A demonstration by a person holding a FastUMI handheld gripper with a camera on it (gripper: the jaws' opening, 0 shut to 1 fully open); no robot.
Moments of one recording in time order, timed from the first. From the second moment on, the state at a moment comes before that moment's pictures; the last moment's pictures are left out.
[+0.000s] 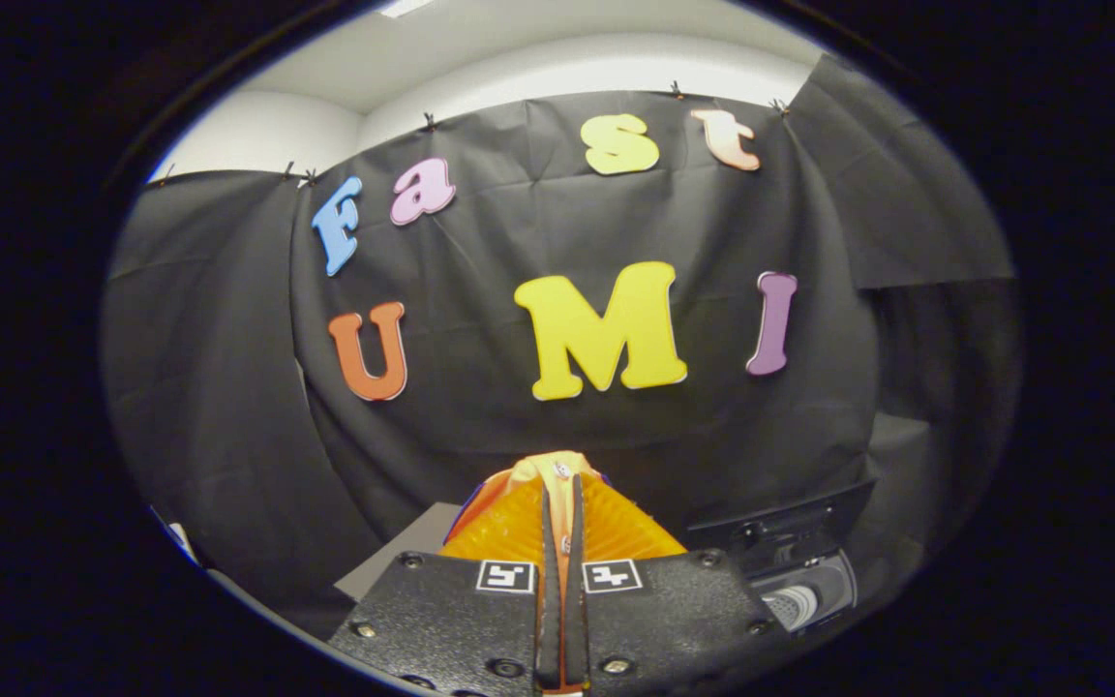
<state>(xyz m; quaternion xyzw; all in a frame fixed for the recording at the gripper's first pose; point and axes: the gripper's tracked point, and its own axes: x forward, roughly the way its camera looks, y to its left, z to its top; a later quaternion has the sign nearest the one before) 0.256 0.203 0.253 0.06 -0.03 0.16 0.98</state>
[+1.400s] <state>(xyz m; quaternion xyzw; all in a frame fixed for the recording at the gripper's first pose) 0.394 -0.034 0.070 0.05 0.15 0.10 0.98</state>
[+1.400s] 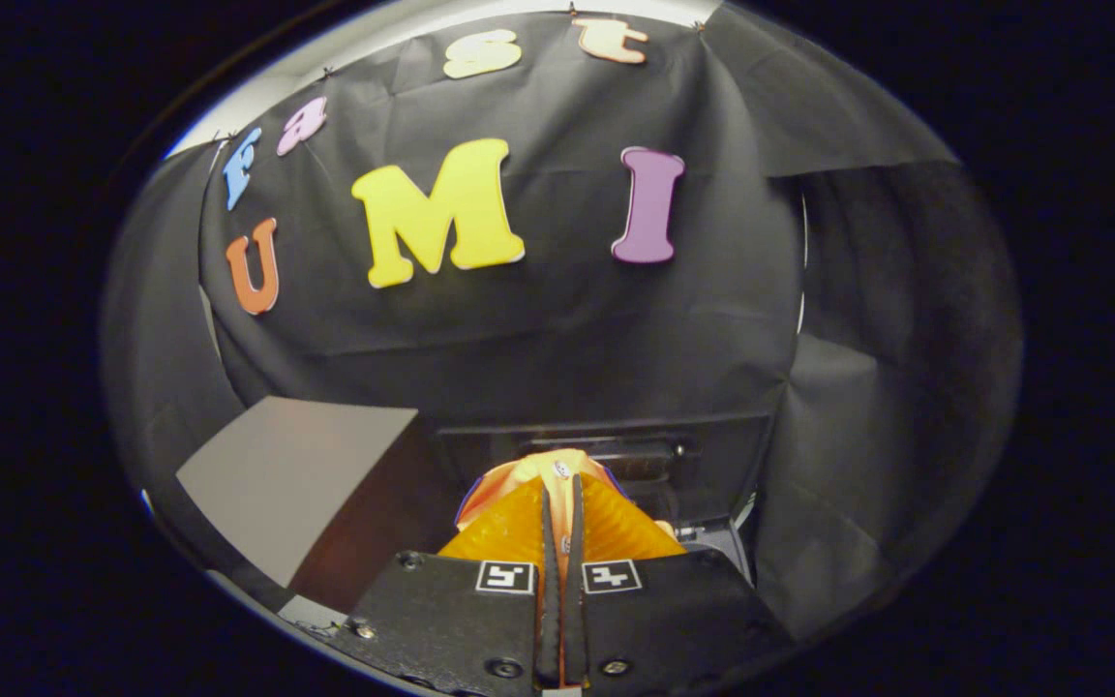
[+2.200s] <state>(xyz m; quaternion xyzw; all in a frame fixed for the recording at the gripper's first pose) 0.418 -0.048 -0.125 0.04 0.37 0.08 0.92</state>
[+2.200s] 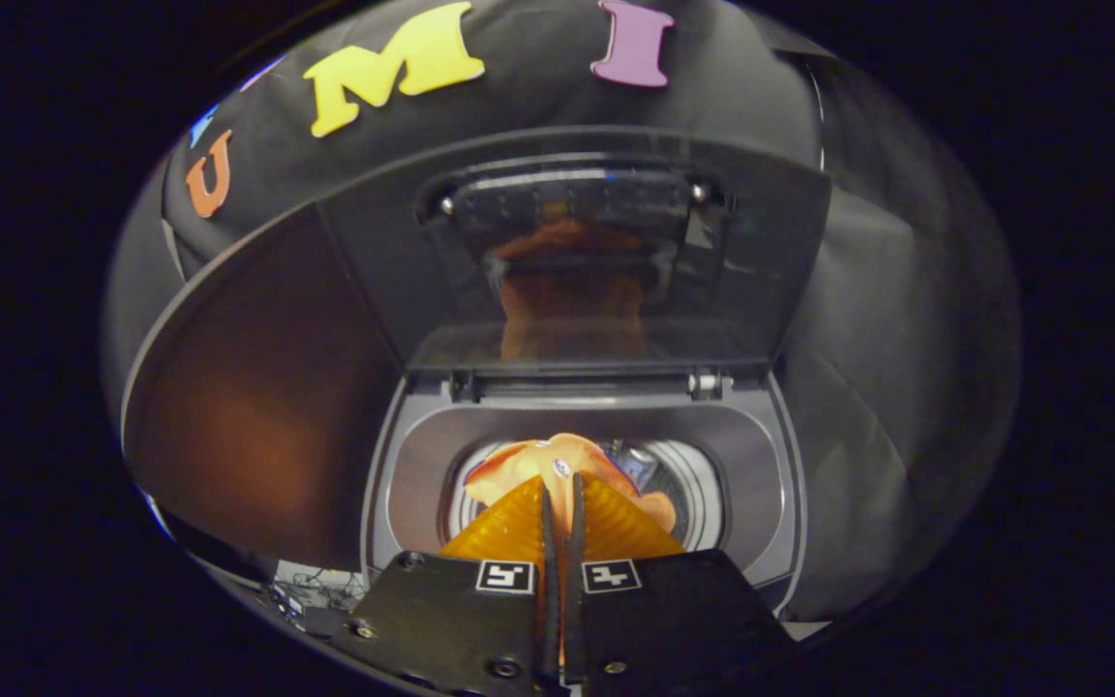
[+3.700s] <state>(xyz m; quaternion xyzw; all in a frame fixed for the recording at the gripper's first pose) 0.422 -0.079 -0.114 0.00 0.35 0.01 0.94</state>
